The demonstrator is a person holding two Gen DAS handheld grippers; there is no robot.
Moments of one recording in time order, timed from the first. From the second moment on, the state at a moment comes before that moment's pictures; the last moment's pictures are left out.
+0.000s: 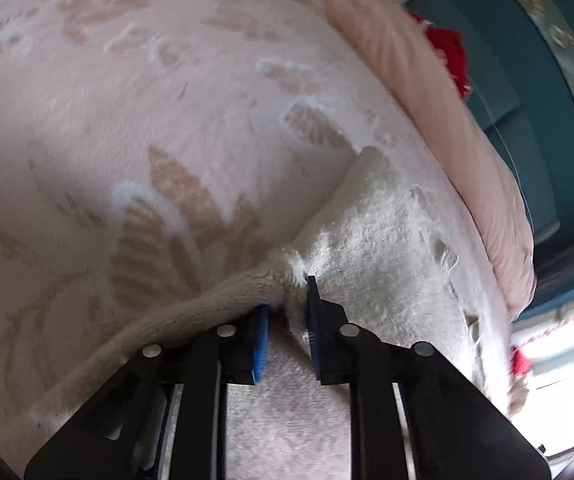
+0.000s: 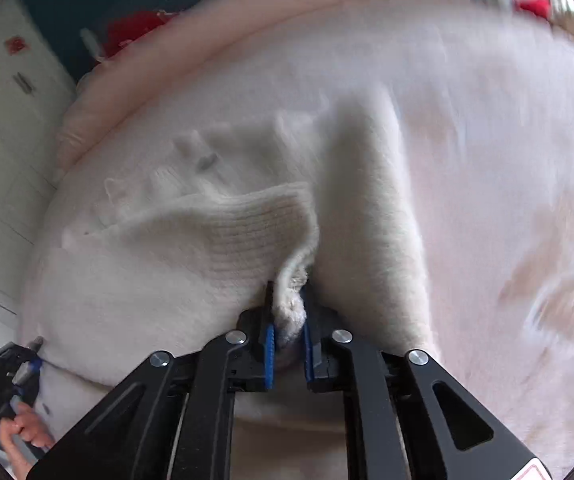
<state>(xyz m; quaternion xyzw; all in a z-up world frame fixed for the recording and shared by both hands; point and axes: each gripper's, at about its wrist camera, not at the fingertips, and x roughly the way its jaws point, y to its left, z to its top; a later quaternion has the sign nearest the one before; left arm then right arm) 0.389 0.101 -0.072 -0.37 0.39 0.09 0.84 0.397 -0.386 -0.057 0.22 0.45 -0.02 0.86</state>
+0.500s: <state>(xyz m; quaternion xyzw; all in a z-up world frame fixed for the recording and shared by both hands) 0.379 0.088 -0.078 -0.30 0.35 0.07 0.89 0.399 -0.333 0.025 0.18 0.36 -0.01 0.91</state>
